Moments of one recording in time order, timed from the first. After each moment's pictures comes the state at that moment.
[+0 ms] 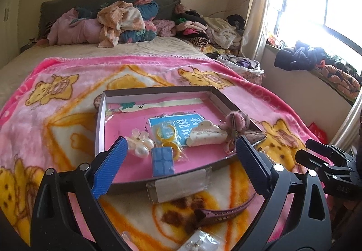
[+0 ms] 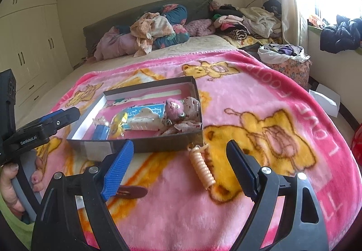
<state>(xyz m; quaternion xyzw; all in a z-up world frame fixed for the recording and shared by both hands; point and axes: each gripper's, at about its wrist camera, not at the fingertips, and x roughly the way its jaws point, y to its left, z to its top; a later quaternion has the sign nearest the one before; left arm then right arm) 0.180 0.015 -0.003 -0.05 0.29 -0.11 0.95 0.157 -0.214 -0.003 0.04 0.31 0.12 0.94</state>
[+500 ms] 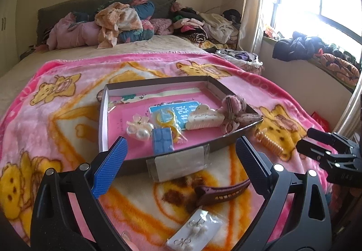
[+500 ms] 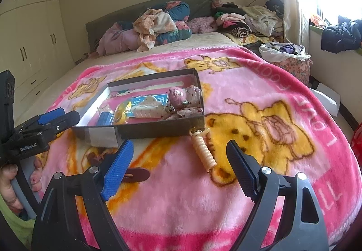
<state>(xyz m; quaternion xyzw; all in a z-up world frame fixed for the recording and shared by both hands) 0.153 0.011 -0.014 -0.02 0.29 -0.11 0.95 0.136 -0.212 -0.011 0.03 0.31 0.13 0.94</state>
